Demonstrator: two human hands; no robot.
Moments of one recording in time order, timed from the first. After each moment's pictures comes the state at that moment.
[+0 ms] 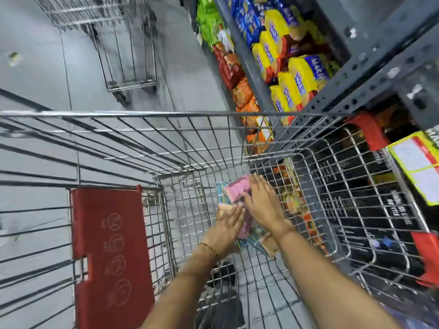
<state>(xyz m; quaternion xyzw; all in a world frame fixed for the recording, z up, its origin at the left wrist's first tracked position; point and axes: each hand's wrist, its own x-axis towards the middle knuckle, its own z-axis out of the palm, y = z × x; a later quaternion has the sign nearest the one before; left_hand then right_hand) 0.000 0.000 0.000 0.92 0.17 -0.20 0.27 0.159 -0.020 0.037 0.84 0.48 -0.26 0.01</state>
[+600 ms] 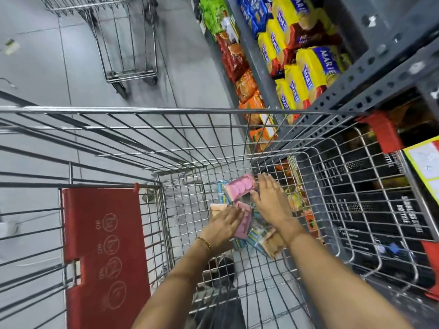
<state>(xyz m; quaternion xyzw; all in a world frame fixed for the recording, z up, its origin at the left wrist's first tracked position) 0.003 0.012 -0.008 0.94 0.15 -0.18 0.25 0.177 -0.022 0.024 0.85 0.46 -0.26 0.04</state>
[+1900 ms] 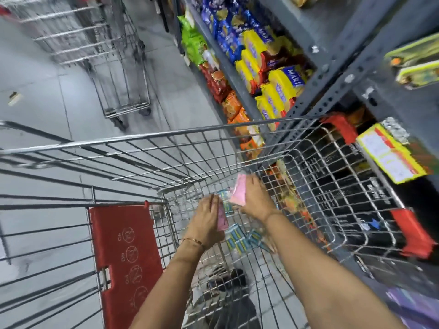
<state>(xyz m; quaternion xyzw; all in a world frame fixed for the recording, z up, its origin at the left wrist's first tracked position) -0.020 0.052 0.061 0.92 0.30 -0.09 0.25 0.147 -0.001 0.073 0.86 0.40 -0.31 -0.09</state>
